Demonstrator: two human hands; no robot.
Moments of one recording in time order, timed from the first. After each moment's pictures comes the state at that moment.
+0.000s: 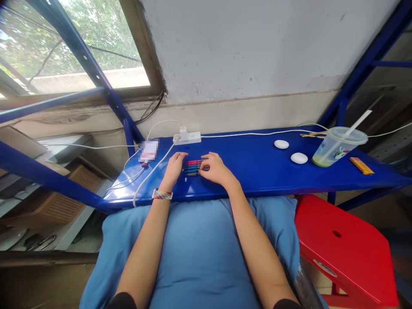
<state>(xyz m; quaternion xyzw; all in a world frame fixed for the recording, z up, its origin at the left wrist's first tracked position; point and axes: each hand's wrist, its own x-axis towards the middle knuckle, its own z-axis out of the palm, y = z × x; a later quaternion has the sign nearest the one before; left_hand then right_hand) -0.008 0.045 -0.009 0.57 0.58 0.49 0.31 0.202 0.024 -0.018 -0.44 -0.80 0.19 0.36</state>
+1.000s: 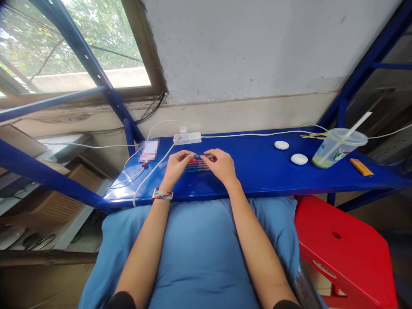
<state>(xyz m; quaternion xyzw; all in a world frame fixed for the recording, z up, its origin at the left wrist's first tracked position) 0.000 0.031 0.003 0.66 0.43 0.52 0.33 0.206 0.024 -0.006 -0.47 -0.68 0.18 0.52</state>
